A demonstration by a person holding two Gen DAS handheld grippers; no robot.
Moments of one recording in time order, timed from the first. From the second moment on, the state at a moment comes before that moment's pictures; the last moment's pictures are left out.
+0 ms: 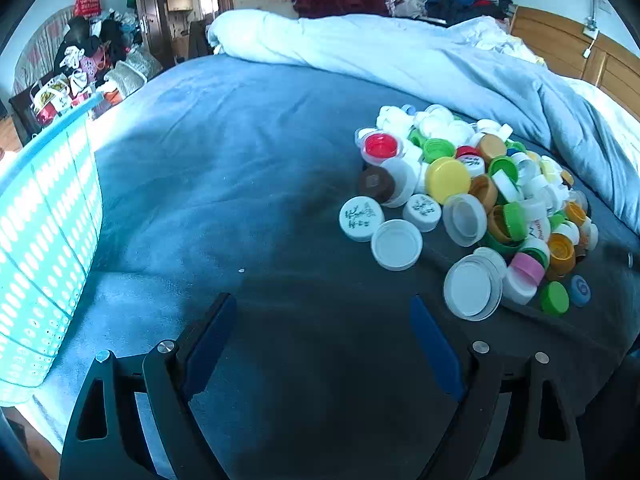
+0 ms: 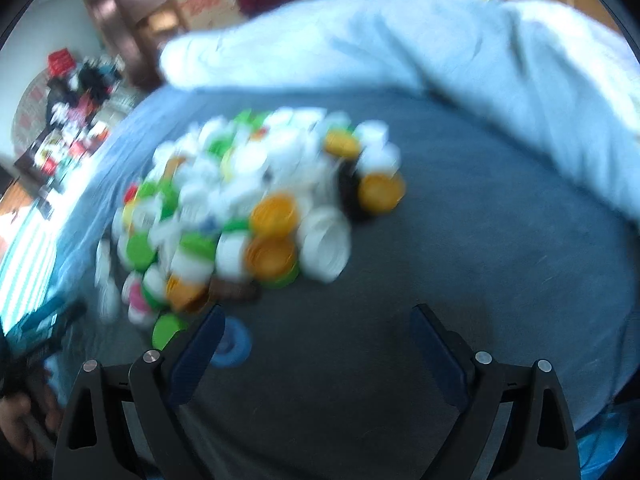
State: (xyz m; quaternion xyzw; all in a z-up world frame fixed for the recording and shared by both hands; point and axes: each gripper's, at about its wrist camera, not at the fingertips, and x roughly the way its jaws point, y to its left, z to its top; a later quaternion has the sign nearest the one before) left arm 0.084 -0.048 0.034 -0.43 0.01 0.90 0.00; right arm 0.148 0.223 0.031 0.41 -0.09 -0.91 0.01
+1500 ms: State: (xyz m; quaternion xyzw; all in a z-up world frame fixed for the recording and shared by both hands) left arm 0.065 -0.045 0.009 -0.40 0.02 0.92 0.01; right arm 0.079 0.264 -0.010 0.41 -0.14 -0.90 -0.01
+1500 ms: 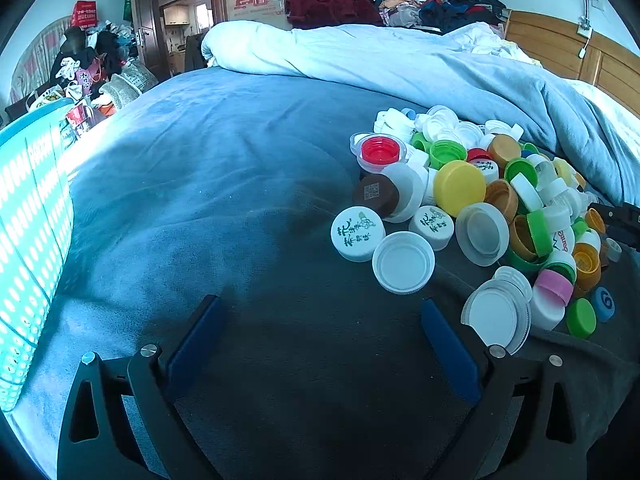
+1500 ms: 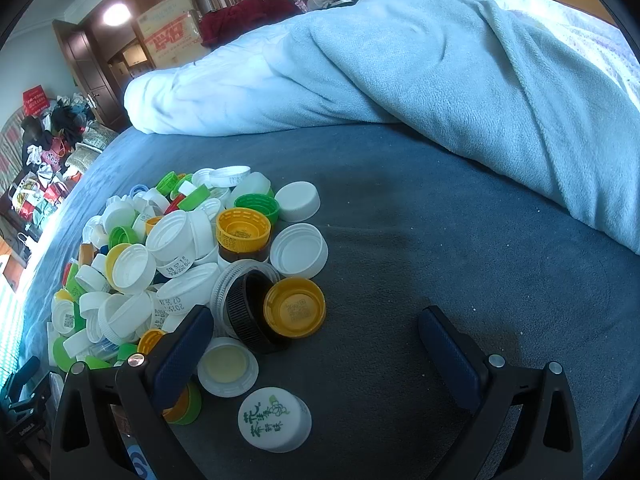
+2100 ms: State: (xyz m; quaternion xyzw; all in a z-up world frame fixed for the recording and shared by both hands) left arm 0.066 -0.045 0.008 -0.40 0.02 0.91 0.01; right arm 0.080 0.265 -0.009 0.41 -0.14 -0.90 -0.02
